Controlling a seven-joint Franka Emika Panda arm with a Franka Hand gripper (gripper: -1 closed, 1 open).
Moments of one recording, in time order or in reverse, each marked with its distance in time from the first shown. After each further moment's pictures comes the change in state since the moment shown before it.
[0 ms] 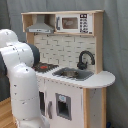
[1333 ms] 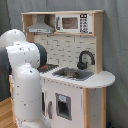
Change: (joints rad) arm -0.094 0.078 -0.017 -0.142 0.257 0.024 -0.301
